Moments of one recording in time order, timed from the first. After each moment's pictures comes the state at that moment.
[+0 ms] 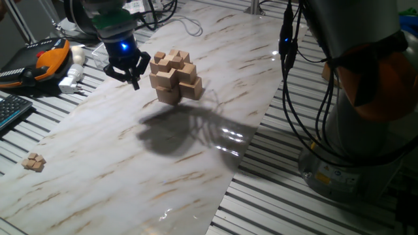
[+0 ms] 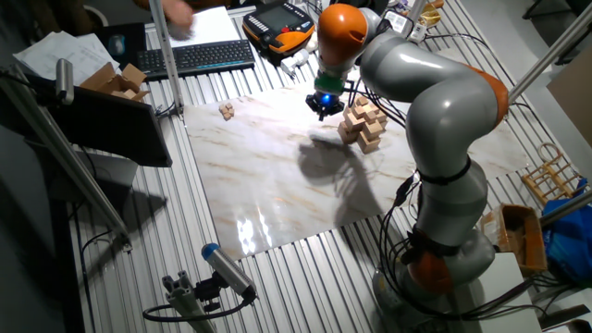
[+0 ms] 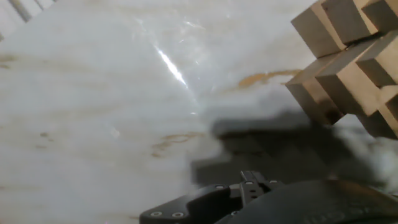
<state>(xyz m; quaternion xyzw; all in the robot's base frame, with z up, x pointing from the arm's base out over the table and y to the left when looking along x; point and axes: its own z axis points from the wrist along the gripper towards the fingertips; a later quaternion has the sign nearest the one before) 0.582 0.095 0.179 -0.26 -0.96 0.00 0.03</state>
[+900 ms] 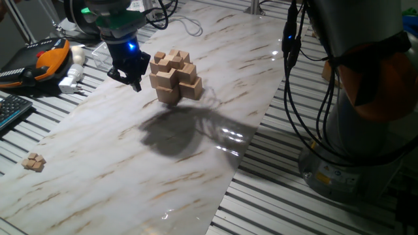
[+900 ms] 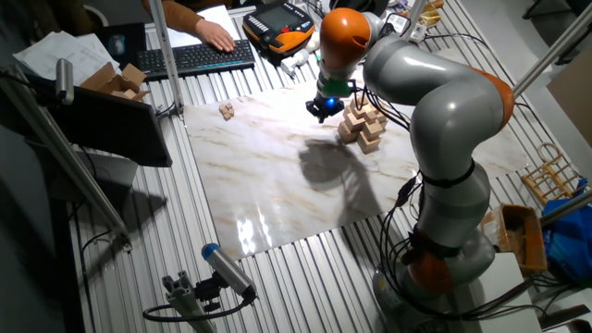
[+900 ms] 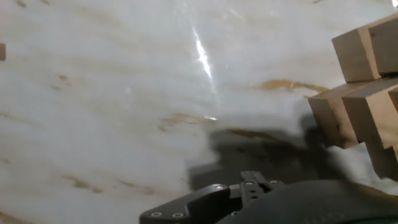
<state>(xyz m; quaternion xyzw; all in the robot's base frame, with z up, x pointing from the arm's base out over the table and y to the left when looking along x) 0.576 0.100 0.176 -0.11 -0.99 -0.01 0.02</state>
